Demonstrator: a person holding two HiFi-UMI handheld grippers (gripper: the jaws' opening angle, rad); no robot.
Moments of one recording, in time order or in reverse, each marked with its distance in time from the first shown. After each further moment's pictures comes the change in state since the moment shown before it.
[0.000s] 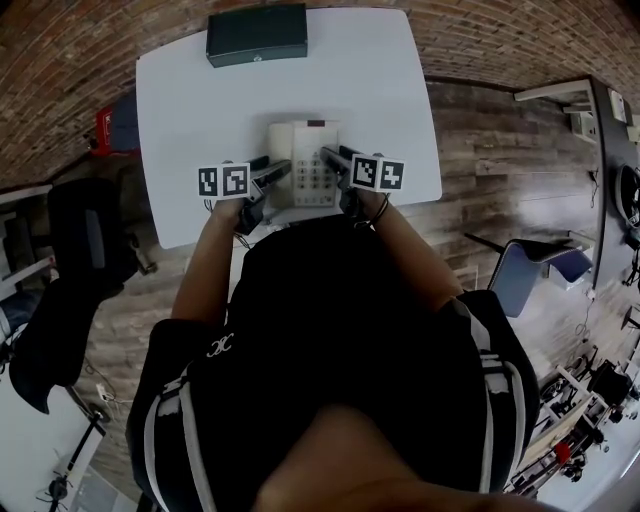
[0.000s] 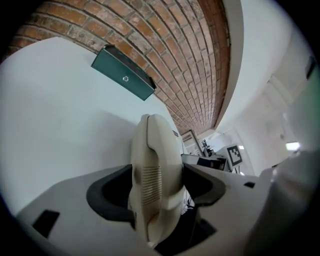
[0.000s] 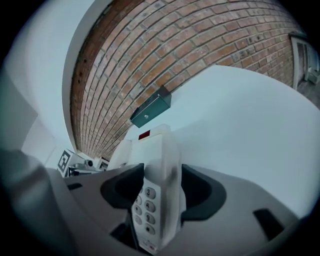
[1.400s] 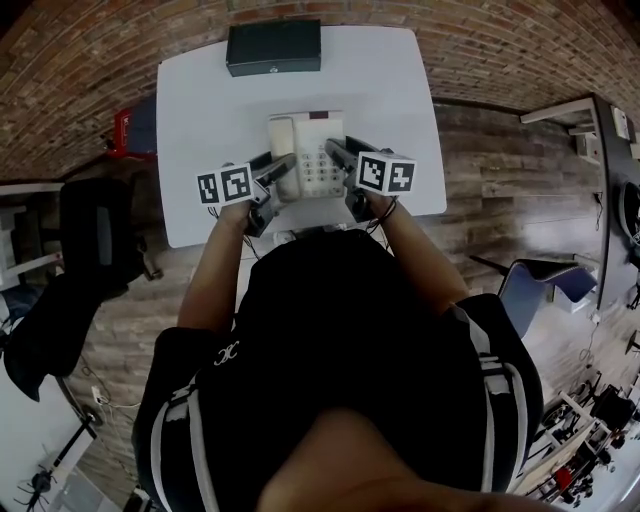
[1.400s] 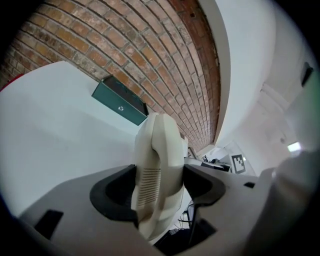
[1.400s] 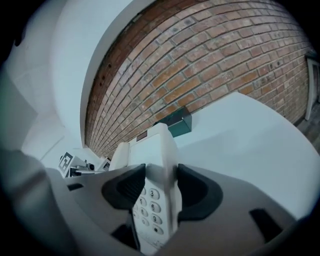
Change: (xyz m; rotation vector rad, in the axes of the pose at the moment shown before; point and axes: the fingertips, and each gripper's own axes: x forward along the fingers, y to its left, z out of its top) left arm -0.038 -0.038 0.039 0.010 -0.228 0.005; right arm -0.029 0.057 0.056 -0.175 -0.127 0.069
